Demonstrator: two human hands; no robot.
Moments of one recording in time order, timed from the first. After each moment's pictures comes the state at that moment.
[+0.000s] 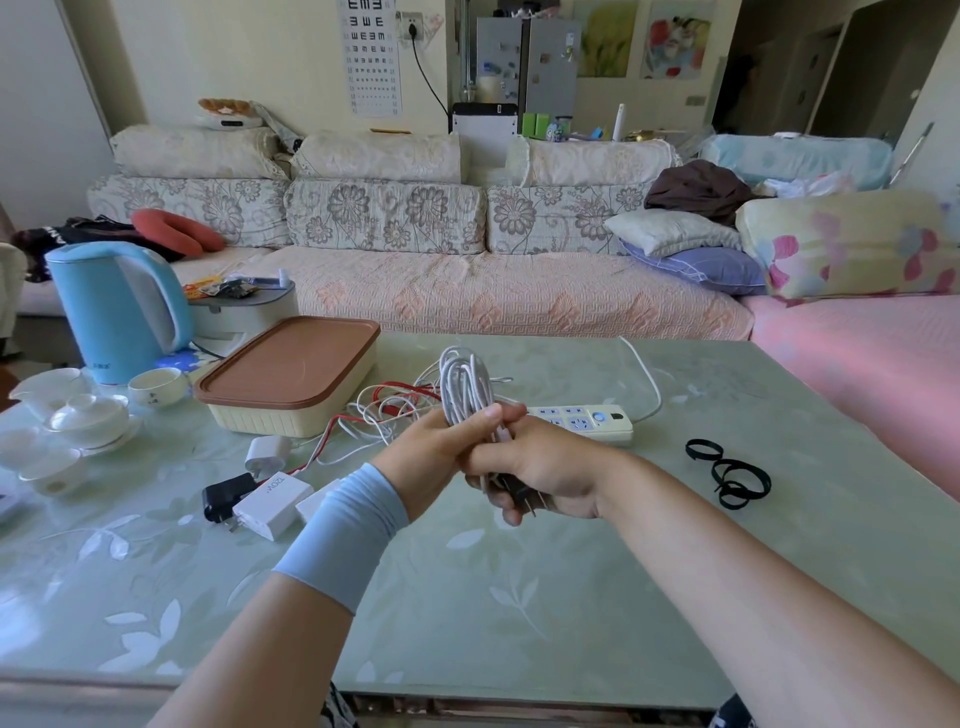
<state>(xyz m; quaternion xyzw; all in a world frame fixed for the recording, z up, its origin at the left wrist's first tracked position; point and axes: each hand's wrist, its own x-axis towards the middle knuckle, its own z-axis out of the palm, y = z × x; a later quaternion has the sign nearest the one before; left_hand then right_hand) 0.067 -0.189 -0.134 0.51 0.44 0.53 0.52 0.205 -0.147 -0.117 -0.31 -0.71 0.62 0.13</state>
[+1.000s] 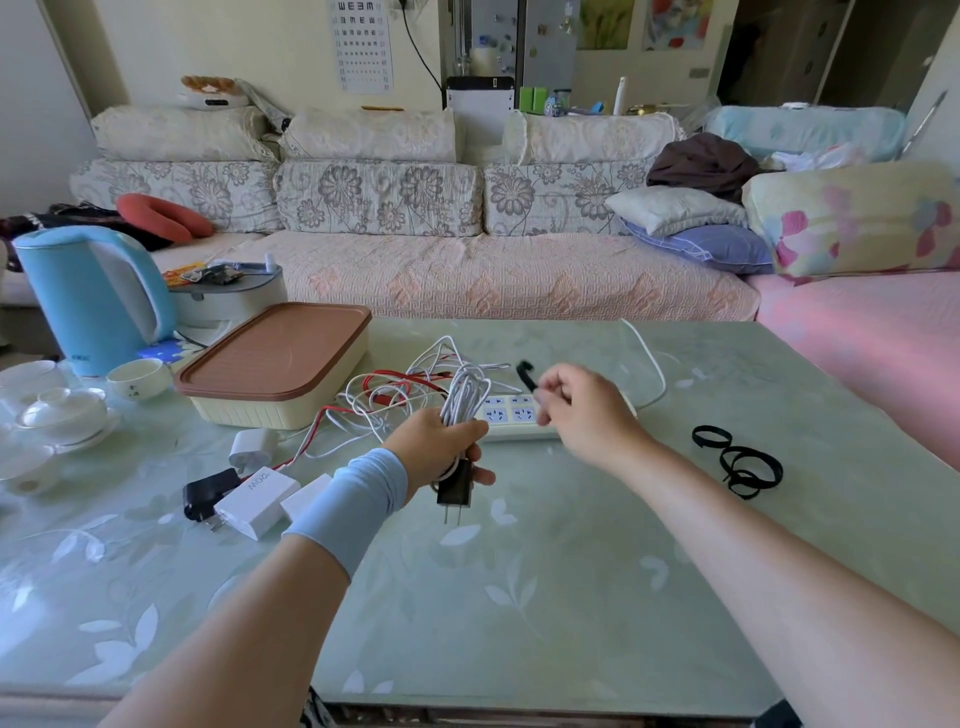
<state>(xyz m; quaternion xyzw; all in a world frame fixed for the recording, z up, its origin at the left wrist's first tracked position) 0.057 -0.152 -0.157 0.44 0.65 0.42 0.46 0.233 -0.058 -0.165 -0.45 -0.78 0.26 0.35</state>
